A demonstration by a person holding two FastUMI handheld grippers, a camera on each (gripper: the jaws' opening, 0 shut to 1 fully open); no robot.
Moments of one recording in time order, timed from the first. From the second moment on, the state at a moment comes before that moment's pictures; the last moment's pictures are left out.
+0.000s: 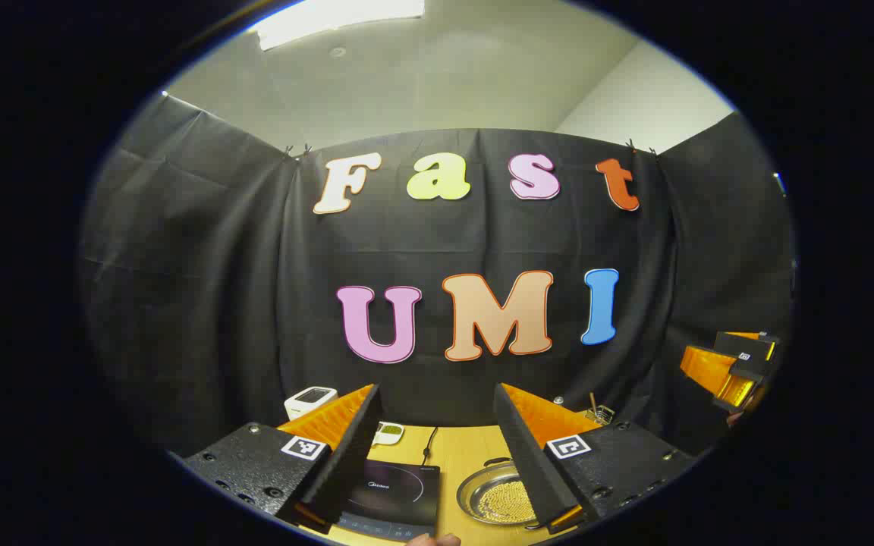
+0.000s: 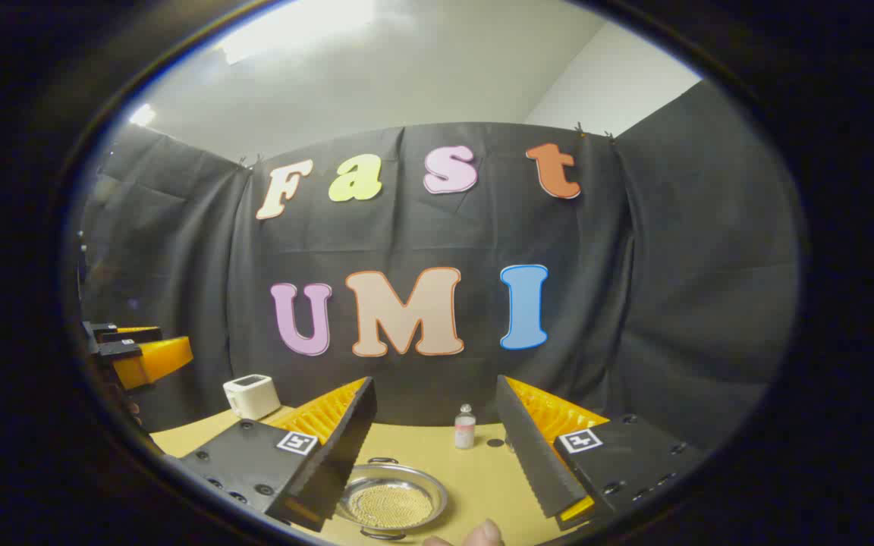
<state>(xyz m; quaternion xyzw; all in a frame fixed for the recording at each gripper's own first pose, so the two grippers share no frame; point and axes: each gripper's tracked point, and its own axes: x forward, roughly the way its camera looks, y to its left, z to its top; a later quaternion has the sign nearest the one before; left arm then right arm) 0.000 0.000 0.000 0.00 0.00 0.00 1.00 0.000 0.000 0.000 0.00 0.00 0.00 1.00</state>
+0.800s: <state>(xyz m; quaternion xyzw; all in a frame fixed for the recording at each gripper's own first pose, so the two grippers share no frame) -0.008 0.004 -0.005 0.00 0.01 0.03 1.00 0.002 -0.004 -0.006 0.01 0.00 0.02 1.00</state>
